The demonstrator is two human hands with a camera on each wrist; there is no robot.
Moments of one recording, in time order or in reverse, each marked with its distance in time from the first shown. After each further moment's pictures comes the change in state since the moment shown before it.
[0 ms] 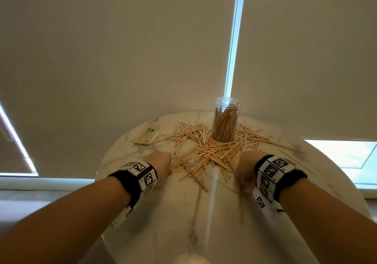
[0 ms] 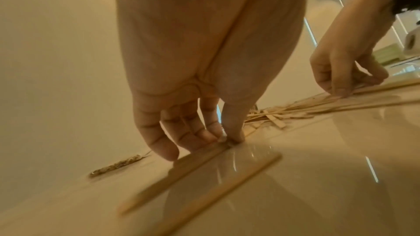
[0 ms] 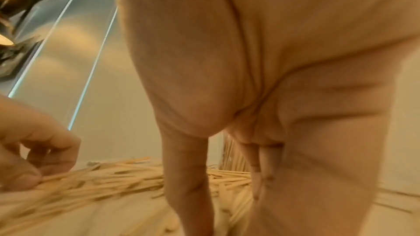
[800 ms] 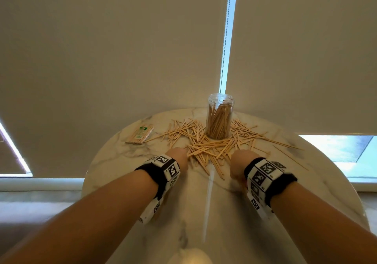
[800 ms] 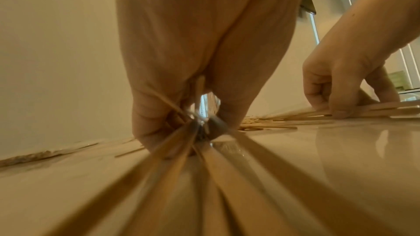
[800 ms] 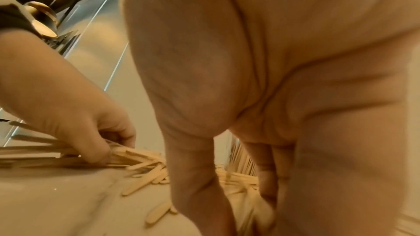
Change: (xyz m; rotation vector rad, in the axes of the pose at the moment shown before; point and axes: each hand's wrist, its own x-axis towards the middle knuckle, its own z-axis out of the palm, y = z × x) left_hand 0.012 0.078 -0.012 -0.132 -0.031 -0.020; right_hand 0.010 0.002 0.013 -0.179 0.134 -0.033
